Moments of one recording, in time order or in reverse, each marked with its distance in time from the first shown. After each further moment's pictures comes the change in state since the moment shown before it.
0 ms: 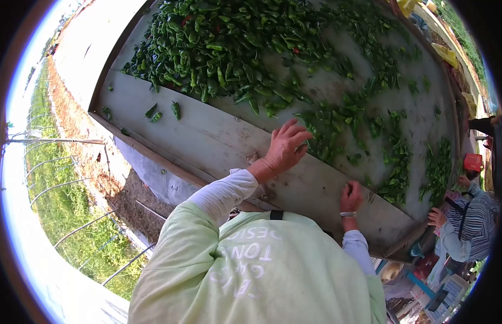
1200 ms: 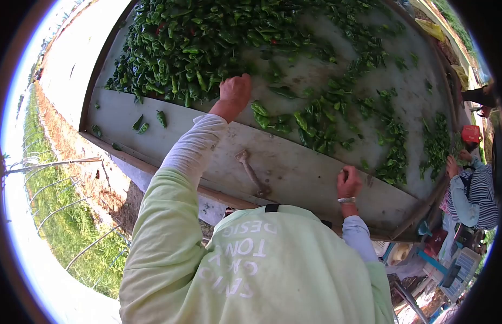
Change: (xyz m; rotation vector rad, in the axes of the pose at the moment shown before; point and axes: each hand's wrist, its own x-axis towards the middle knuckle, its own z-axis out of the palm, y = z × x) left_hand 0.094 -0.104 -0.063 0.695 -0.116 -0.241; right_hand 0.006 -0.014 -0.003 0.003 0.041 0.020
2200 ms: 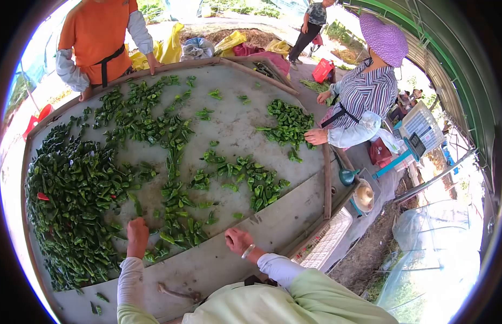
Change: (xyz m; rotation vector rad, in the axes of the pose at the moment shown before) left_hand 0.031 0.088 0.011 -0.309 0.019 0.323; right_hand -0.008 0.000 0.005 0.030 0.082 0.131
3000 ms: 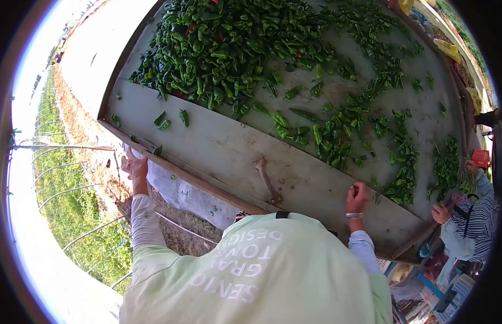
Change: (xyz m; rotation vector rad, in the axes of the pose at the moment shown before) left_hand -0.376 -0.185 -0.190 0.377 0.276 -1.412; right_hand 0.005 0.008 0.000 0.072 -0.110 -0.084
